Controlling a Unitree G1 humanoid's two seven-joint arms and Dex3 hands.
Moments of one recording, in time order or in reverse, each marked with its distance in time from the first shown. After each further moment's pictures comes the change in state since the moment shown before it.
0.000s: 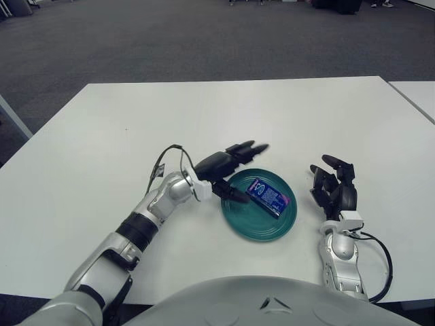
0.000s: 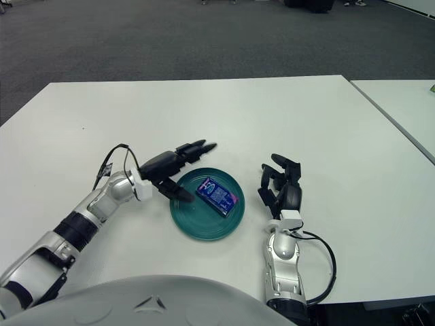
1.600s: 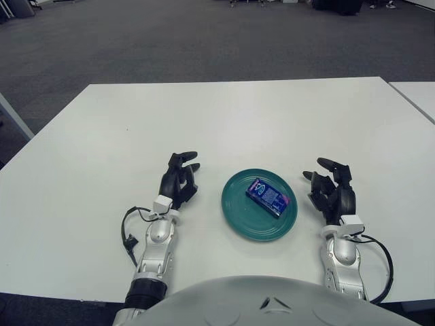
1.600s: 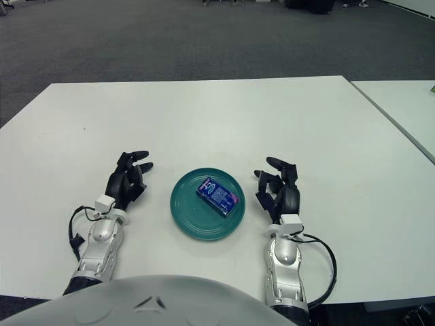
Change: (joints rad) left arm 0.420 -0.241 0.347 -0.130 -0.106 0.170 0.295; right arm 0.048 -0.006 -0.008 -0.037 0.005 0.039 0.061
